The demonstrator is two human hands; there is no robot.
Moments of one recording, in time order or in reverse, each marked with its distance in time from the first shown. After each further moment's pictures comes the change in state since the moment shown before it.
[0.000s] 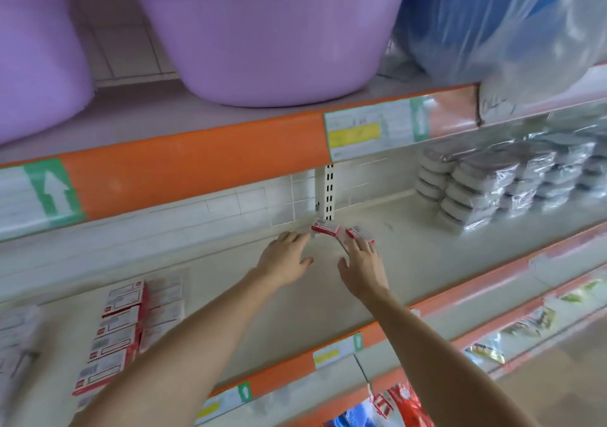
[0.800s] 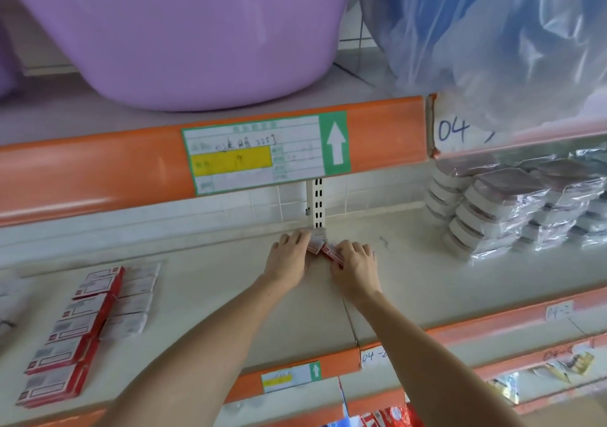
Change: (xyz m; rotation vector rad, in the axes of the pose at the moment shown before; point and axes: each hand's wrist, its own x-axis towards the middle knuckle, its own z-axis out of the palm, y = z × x) left_hand 0.059 0.045 0.052 0.097 0.075 -0.214; right_hand 0.056 0.059 0.010 0.066 -0.016 -0.125
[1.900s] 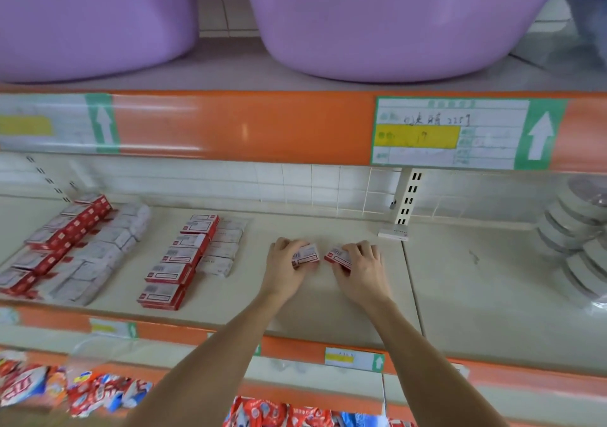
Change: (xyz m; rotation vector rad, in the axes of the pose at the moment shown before) left_hand -0.124 -0.102 0.005 -0.559 0.383 -0.434; right_hand -0.030 -0.094 0.063 0.077 -0.141 -0.335
